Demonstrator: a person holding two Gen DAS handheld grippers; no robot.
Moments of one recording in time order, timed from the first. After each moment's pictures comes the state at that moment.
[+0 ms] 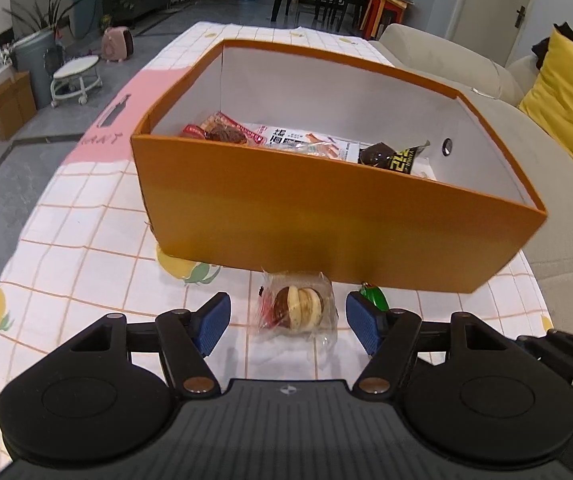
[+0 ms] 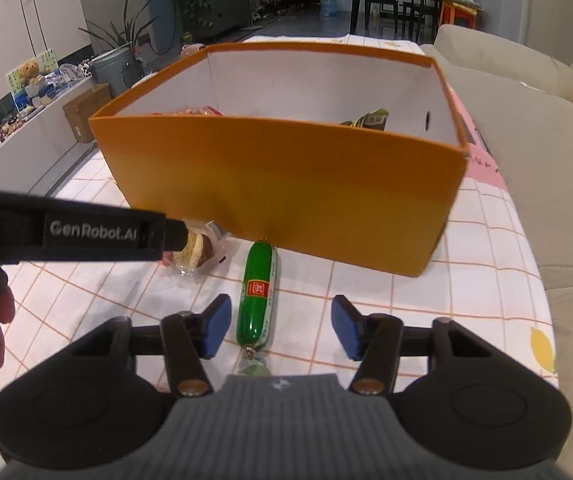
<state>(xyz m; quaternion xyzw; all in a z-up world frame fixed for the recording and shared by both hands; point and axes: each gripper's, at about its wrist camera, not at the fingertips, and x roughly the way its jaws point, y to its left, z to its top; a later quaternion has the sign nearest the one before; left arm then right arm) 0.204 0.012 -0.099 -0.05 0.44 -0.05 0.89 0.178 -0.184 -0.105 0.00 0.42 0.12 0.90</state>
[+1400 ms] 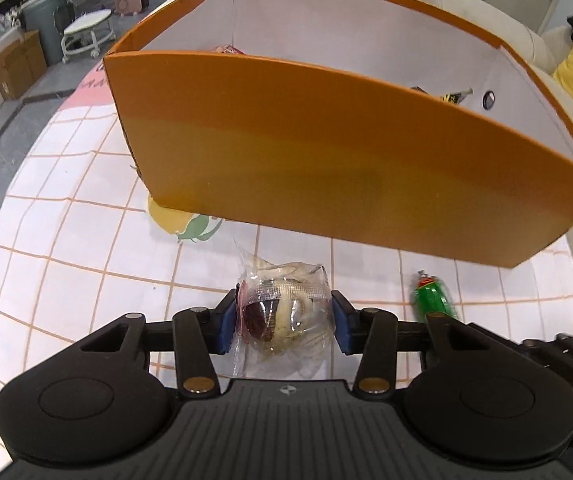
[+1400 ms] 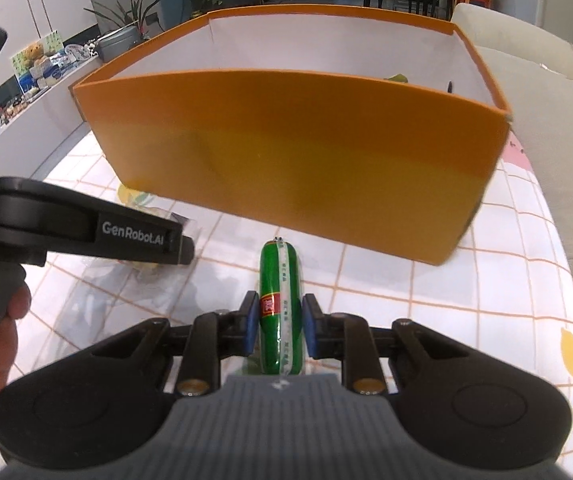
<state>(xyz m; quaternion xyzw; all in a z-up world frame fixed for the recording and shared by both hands) 0.216 0.003 -0.130 -0.03 0.50 -0.02 0.86 0.196 -0.176 -0.130 -0.01 0.45 0.13 0.88</state>
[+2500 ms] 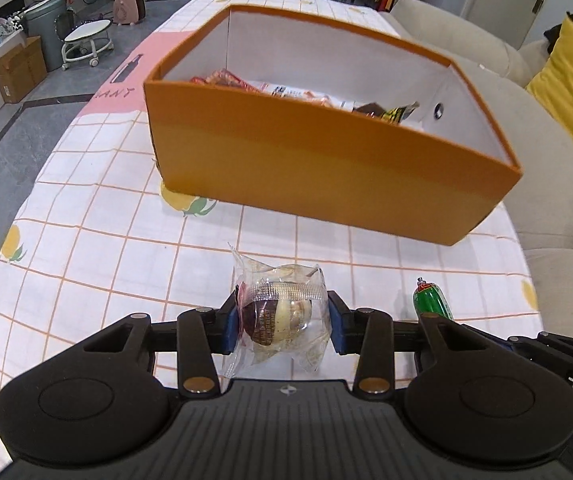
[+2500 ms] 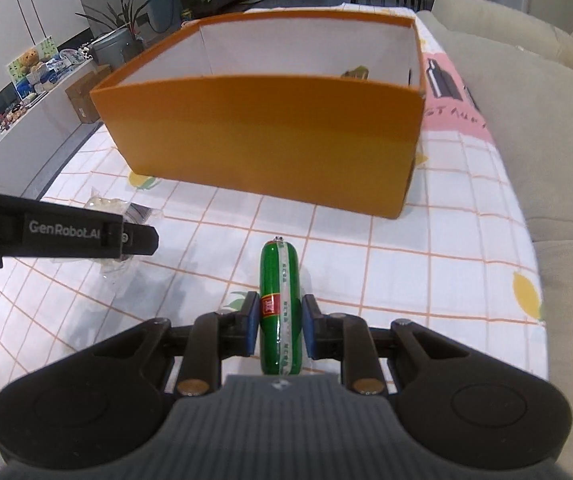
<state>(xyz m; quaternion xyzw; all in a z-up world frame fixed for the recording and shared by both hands) 0.161 0.000 -0.080 -0.06 0.48 -0.04 0.87 0.186 -0.181 -0.107 0.01 0.46 0.13 0.88</state>
